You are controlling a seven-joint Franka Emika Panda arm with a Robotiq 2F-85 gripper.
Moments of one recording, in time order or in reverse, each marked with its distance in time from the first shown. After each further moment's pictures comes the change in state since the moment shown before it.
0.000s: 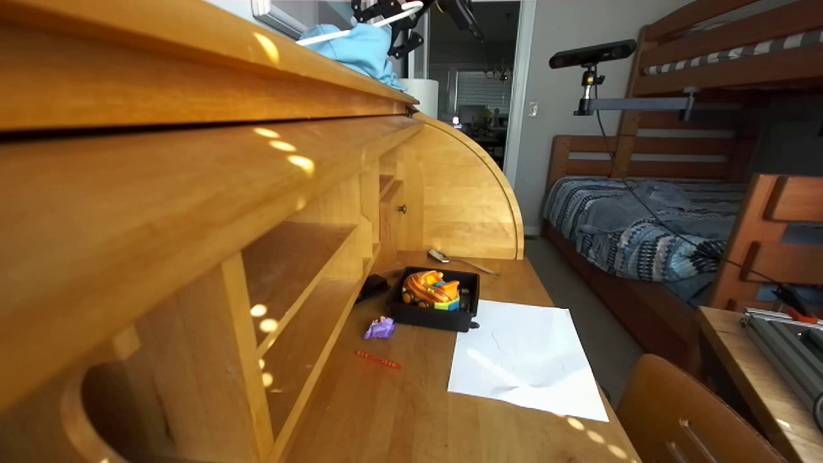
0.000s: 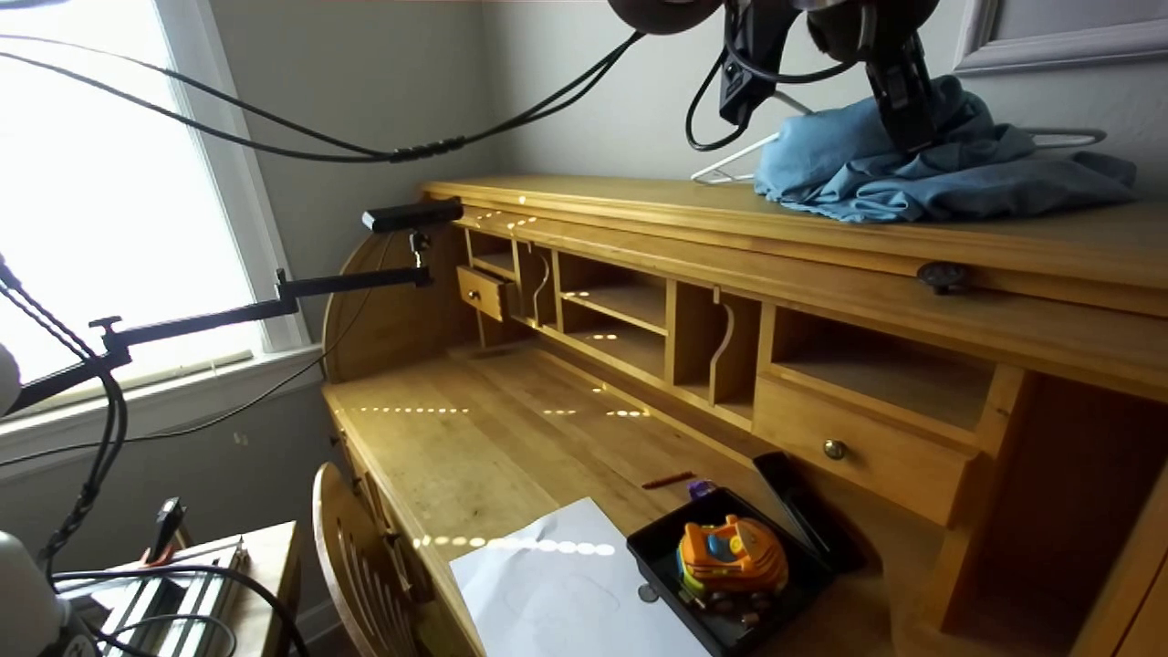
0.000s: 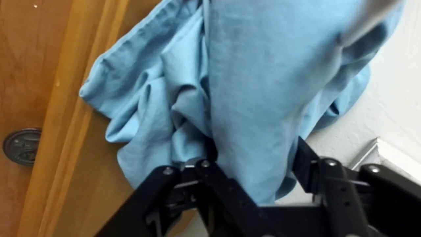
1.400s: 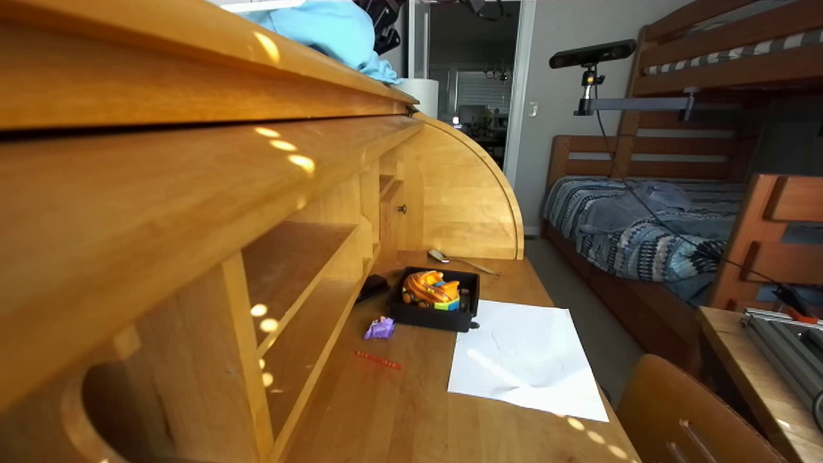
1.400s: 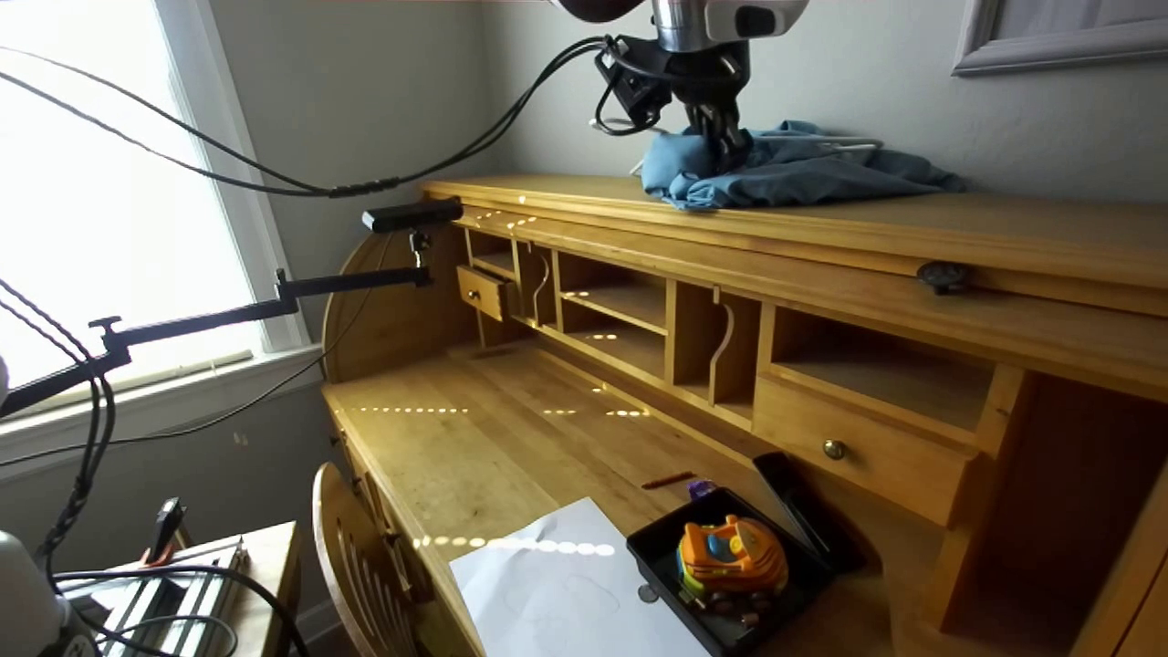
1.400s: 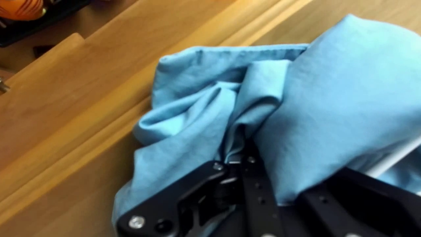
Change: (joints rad) arm 0.085 -0.039 0.117 0.002 -0.150 -0.385 -0.228
